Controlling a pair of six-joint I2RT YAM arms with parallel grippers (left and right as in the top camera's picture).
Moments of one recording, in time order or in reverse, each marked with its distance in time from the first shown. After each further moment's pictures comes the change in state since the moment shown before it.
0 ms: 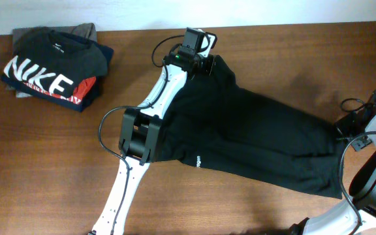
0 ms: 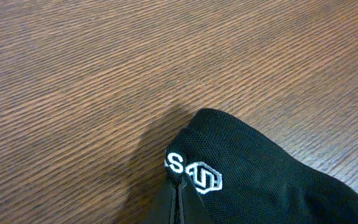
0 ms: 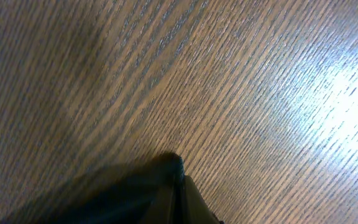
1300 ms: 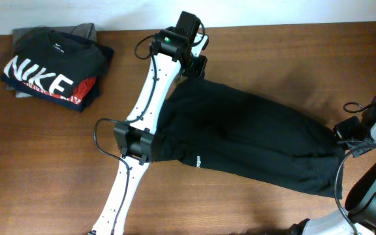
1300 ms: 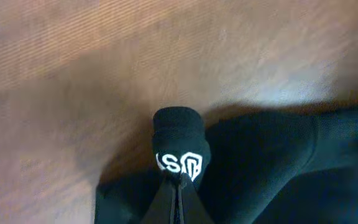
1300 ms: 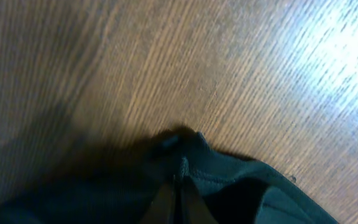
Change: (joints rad) left arm 0.008 0.008 0.528 -0.890 -0.068 0.029; right arm -0.001 -0.118 0.011 -0.260 -0.058 0.109
